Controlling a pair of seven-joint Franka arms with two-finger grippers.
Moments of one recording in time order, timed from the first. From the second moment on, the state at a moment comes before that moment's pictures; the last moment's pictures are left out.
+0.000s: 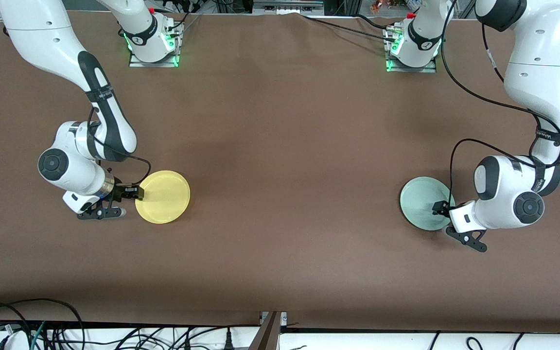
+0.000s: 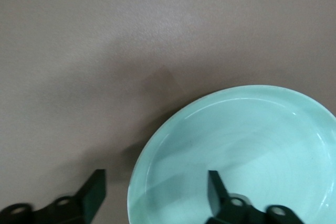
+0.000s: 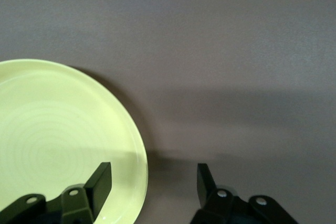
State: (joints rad) left arm 0.16 0.78 -0.13 -1.54 0.08 2.19 0.48; right arm 0.15 0.58 -0.11 -1.86 0.11 2.42 -0.10
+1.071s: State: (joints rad) left arm 0.07 0.67 -0.15 -1.41 0.27 1.89 0.47; right arm 0.14 0.63 -0.10 -1.80 0.20 2.38 -0.09
